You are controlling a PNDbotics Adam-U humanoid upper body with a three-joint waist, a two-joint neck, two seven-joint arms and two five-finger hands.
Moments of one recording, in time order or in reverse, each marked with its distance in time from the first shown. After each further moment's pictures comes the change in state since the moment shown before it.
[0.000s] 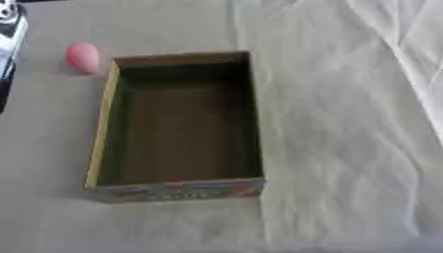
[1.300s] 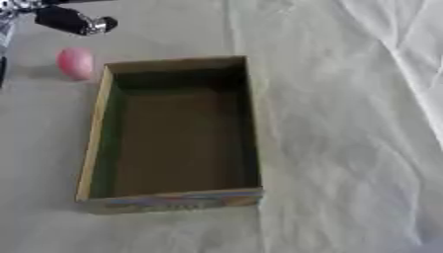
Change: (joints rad) left arm -0.081 0.038 0.024 0.164 -0.230 -0.112 -0.571; right arm -0.007 -0.002 0.006 0.000 0.005 0.002 0.011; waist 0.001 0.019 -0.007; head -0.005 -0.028
